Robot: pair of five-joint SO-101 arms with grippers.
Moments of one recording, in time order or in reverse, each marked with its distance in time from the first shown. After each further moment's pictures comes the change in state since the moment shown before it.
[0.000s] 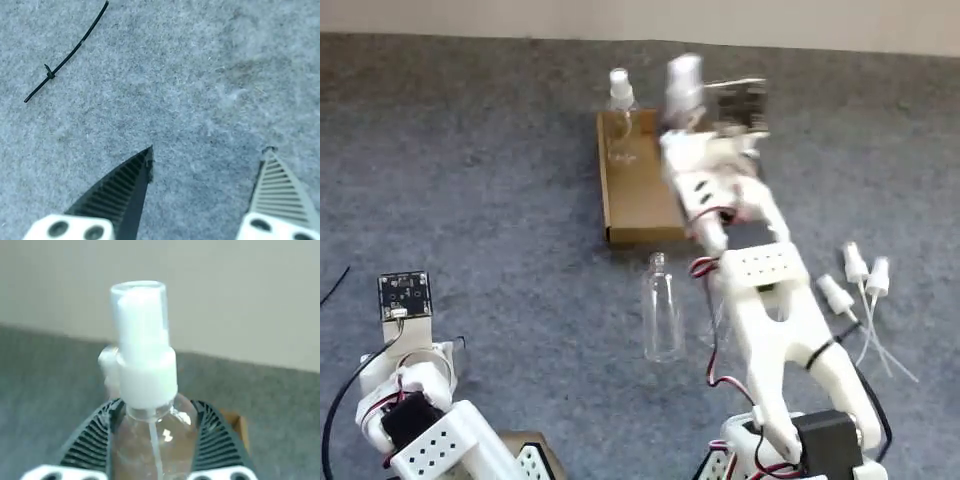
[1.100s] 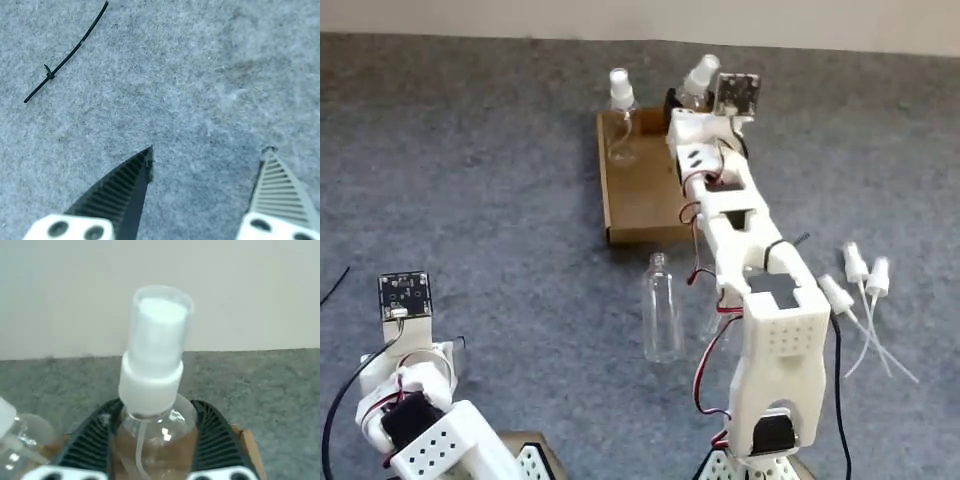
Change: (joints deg) left arm 0.1 0.0 0.0 0.0 -0.1; right arm 4.7 51.3 -31.6 -19.8 -6.5
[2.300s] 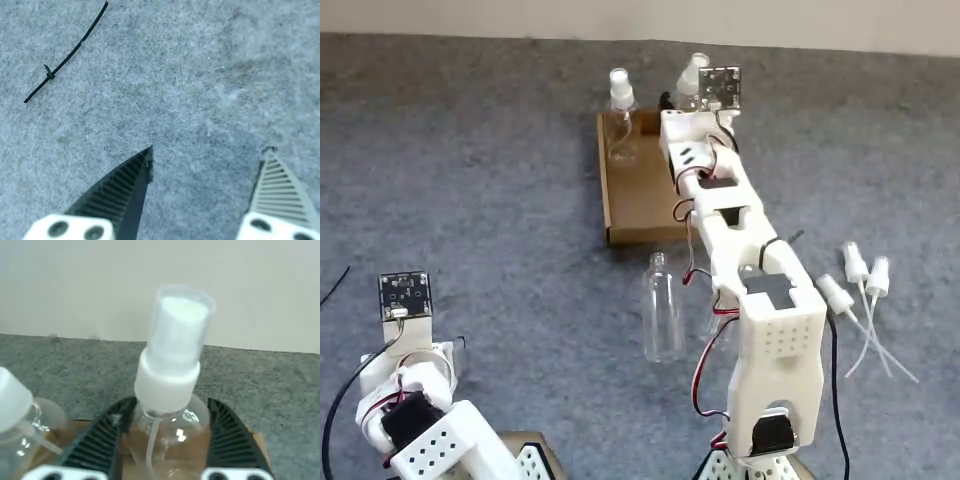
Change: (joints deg) left arm 0.0 0.0 0.0 0.0 -0.1; right arm -1.5 0.0 -2.0 4.2 5.2
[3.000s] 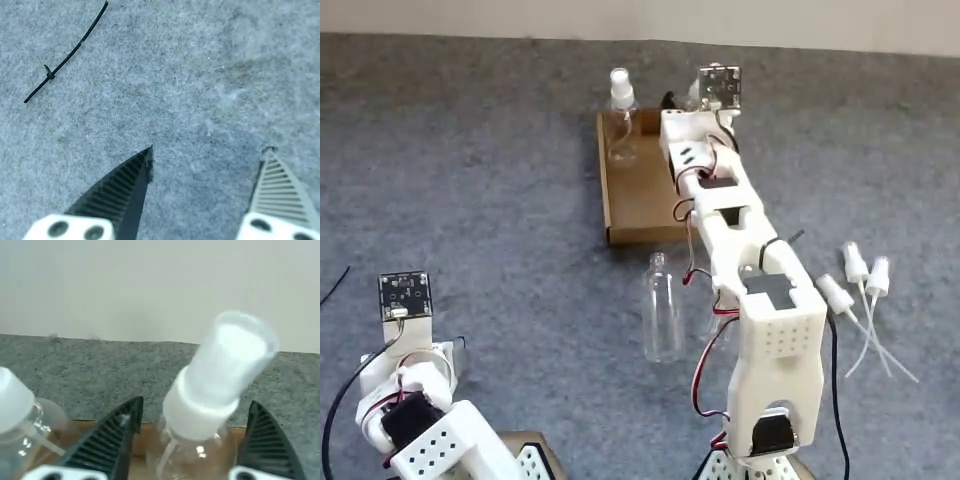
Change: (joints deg) left arm 0.0 0.0 0.0 0.0 0.0; right arm 0.0 0.0 -0.1 0.4 0.0
